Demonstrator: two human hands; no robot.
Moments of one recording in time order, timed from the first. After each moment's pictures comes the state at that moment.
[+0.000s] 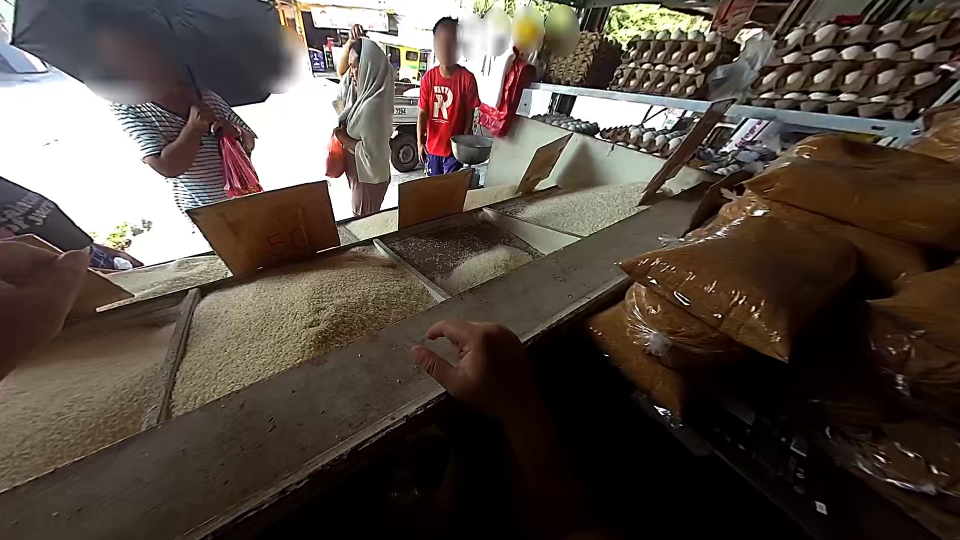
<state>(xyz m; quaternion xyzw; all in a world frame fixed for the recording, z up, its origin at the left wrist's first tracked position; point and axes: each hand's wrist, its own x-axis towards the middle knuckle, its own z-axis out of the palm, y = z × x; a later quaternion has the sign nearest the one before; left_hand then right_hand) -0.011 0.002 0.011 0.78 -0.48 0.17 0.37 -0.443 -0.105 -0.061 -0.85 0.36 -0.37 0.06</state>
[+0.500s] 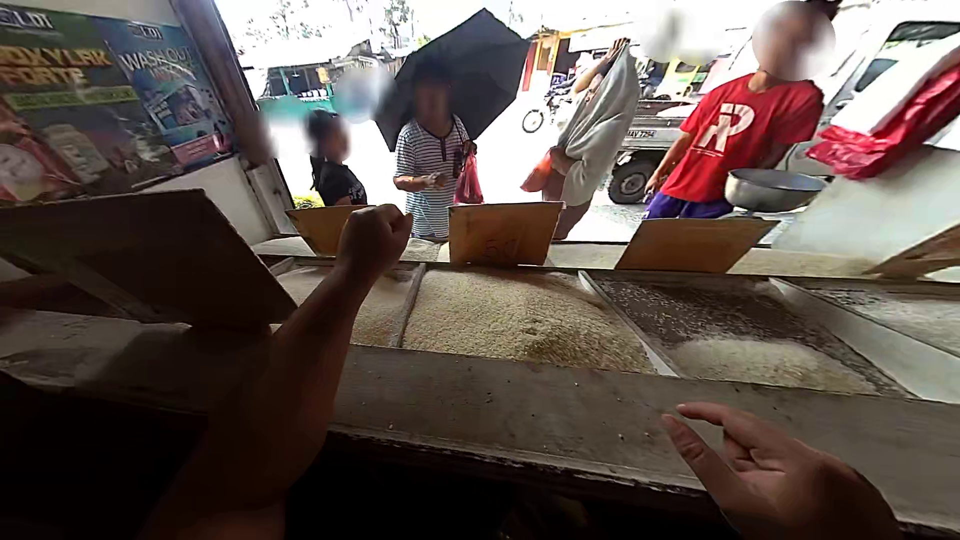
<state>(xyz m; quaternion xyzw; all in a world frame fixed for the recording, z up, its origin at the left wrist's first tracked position) -0.012 0.027 0.040 0.81 -0.44 0.22 0.32 -0.443 -0.107 -0.059 -0.88 0.31 -0.34 0.11</state>
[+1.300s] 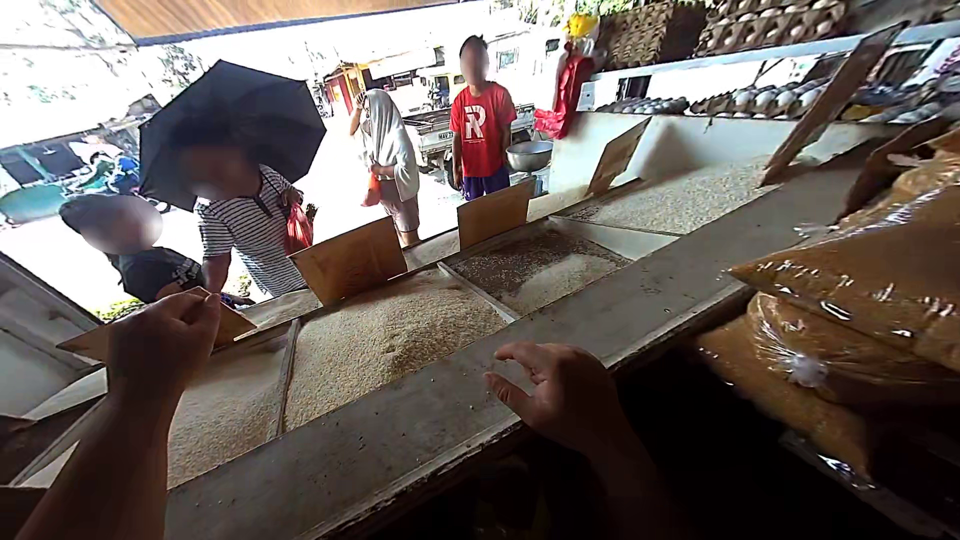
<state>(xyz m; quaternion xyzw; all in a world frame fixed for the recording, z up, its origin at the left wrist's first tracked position) -0.033 0.022 0.044 0.81 -0.47 0.24 0.28 -0.438 -0.108 -0.068 -0.84 0.34 -0.43 0.02</state>
